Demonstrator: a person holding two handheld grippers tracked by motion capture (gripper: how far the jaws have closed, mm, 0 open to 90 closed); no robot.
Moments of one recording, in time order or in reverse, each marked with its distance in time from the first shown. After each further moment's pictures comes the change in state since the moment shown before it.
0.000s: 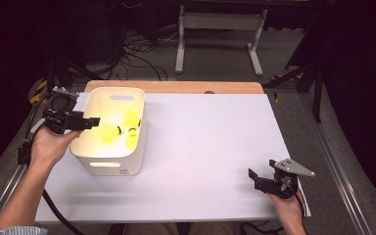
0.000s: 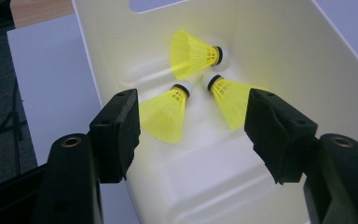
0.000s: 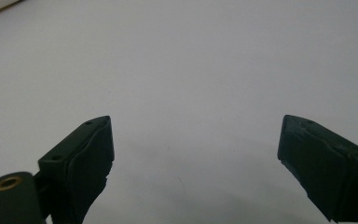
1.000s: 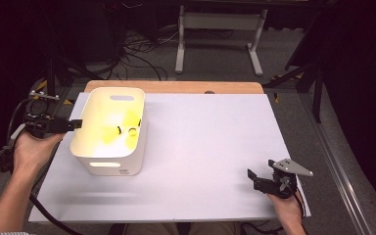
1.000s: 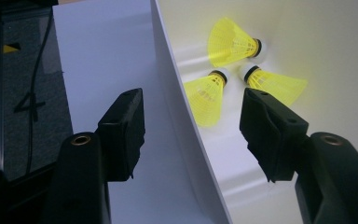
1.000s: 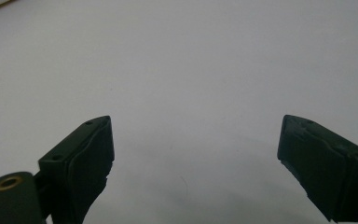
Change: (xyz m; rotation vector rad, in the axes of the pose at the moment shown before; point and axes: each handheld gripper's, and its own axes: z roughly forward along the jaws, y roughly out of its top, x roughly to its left) left arm 0.032 -0.022 -0.011 -0.006 0.058 -0.088; right arm 0.002 0.000 0.002 0.009 0.003 -0.011
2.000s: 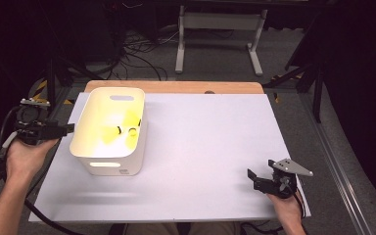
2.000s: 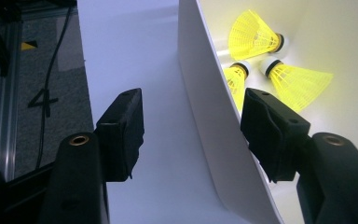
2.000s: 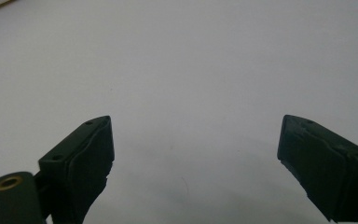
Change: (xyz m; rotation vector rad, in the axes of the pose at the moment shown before) left arm 0.011 -0.020 -0.002 -0.024 0.040 -0.028; right arm 0.000 0.000 0.001 -0.001 0.001 -0.001
